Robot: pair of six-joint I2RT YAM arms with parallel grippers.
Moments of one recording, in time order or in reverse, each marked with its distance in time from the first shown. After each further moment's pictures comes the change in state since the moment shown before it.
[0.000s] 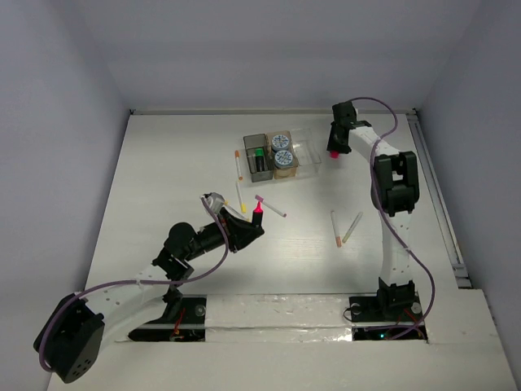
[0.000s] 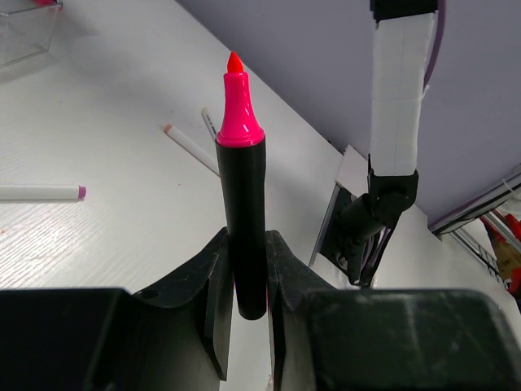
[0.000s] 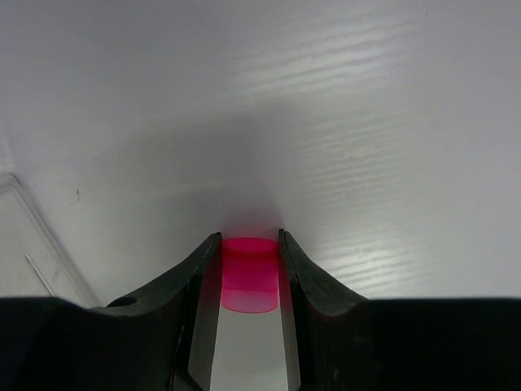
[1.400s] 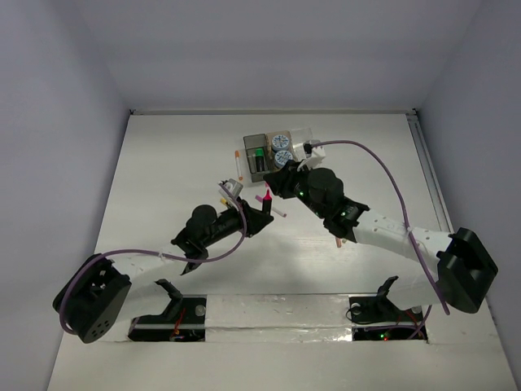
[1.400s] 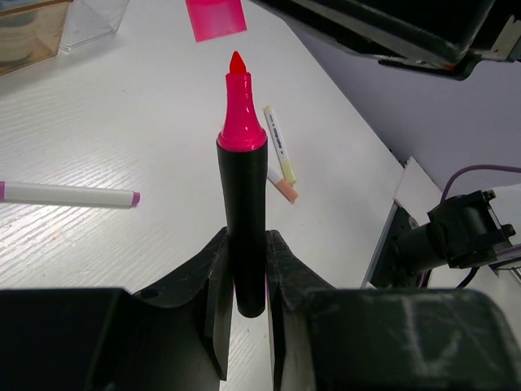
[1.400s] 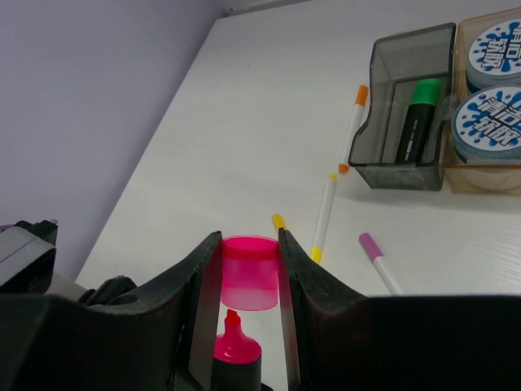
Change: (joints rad) left arm -0.041 0.327 0.164 0.000 -0.151 0.045; right arm 0.665 -1.031 -1.118 0.910 0.015 0.265
